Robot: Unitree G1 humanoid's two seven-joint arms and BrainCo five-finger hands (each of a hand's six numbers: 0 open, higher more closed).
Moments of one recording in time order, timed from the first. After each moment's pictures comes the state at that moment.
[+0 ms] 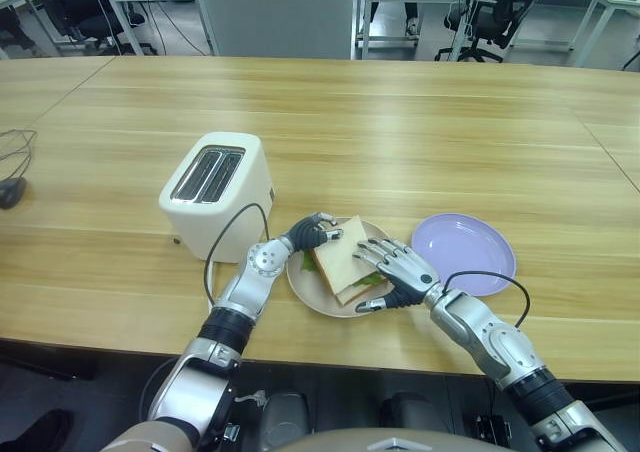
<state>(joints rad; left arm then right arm) -0.45 0.23 -0.26 0.50 0.30 -0.02 -0.32 -0.14 -0.44 0.44 0.10 -1.12 -0.29 0.00</state>
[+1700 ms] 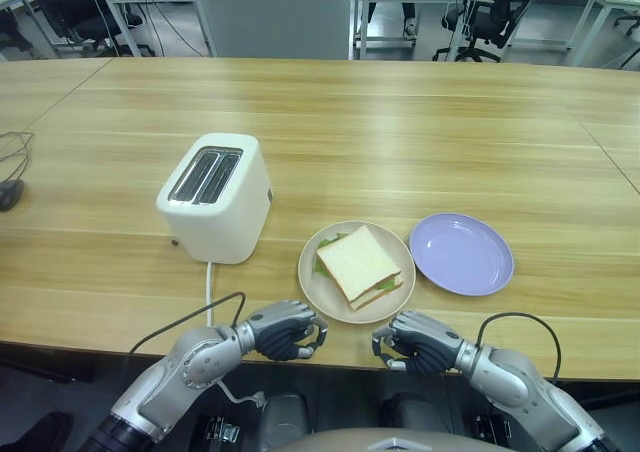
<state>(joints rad) 0.12 0.70 -0.38 -0.13 0.51 -0.39 -0.43 0.20 -0.60 0.44 -0.09 -0.58 -0.49 0.27</state>
